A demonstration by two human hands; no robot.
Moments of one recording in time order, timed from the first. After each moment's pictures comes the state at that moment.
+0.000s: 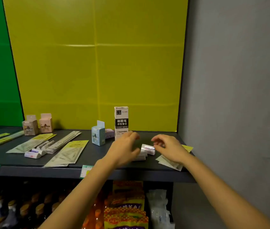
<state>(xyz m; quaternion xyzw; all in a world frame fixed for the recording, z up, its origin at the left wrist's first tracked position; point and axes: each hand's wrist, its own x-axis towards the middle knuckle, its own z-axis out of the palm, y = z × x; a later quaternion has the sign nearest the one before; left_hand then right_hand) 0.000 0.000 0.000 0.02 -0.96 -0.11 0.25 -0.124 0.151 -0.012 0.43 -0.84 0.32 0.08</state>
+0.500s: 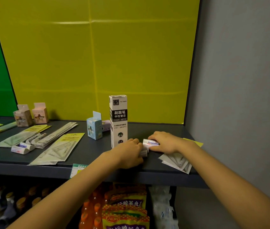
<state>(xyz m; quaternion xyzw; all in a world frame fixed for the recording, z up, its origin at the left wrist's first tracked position) -0.050 -0.007 -0.018 0.03 -1.00 0.01 0.00 -0.179 0.107 -0.017 0.48 -0.87 0.04 -0.04</state>
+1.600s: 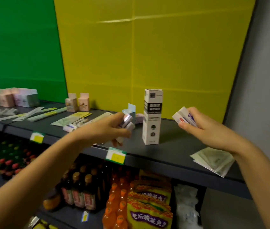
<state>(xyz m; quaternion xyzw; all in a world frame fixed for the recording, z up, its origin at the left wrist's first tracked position) 0.083 -0.050 0.035 0.15 -0.90 -0.39 0.15 -0.101 0.144 0.039 0.55 -0.79 0.27 0.02</state>
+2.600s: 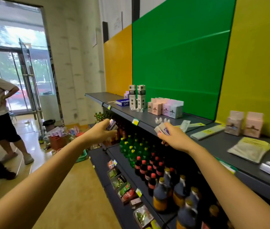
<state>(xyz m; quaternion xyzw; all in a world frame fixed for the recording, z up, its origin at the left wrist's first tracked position) 0.534 -0.404 0.013 0.53 -0.76 -0.25 0.29 0.268 -0.363 0.004 0.73 -0.60 0.28 -0.15</state>
